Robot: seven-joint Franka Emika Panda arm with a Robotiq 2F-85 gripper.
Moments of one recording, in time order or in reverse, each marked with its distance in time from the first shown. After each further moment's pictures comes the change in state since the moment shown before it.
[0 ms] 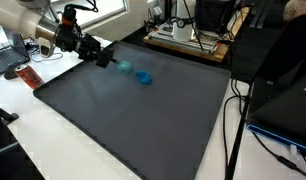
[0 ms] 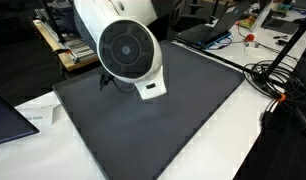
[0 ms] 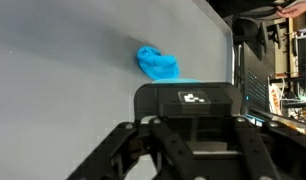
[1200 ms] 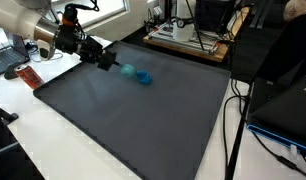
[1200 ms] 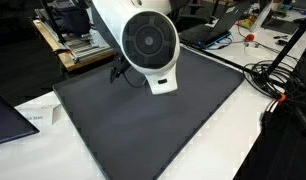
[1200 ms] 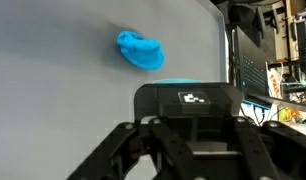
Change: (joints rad) arm 0.027 0.006 0.048 0.015 0.013 0.027 0.136
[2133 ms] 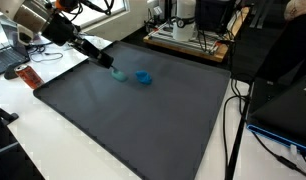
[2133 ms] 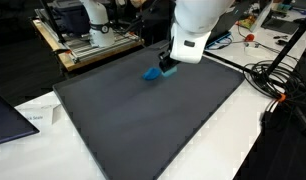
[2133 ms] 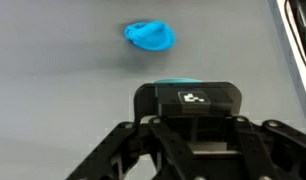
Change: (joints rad) arm 0.183 -0.119 -0.132 0.001 -0.131 0.100 0.448
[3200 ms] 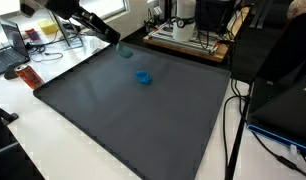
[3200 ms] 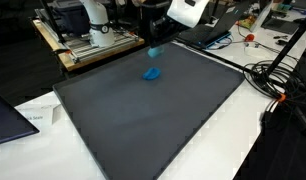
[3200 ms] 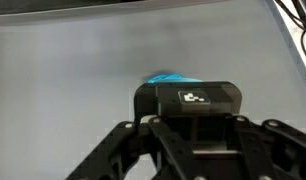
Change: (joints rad) arm 0.056 -0.212 -0.066 -0.203 -0.068 -0.124 0.068
